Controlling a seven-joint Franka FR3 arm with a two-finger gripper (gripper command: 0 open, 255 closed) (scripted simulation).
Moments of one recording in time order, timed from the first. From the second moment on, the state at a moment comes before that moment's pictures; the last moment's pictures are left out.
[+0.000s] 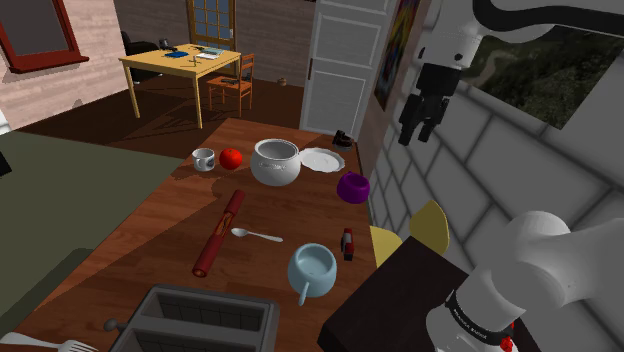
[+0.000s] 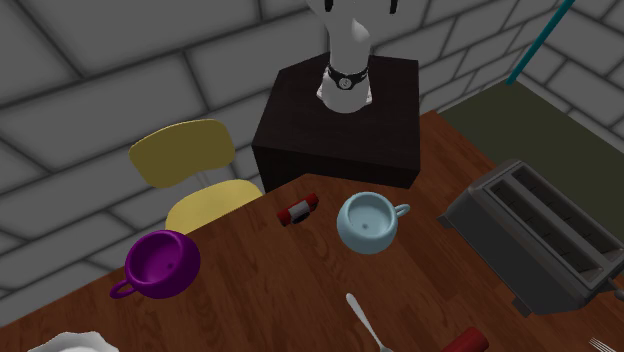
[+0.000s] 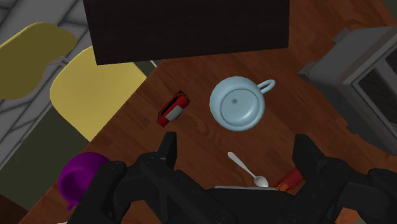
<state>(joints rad) 0.00 -0.77 -0.02 -2.31 0.09 1.48 0.07</state>
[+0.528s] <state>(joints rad) -0.04 -0.73 0.01 -2.47 0.10 1.68 0.15</state>
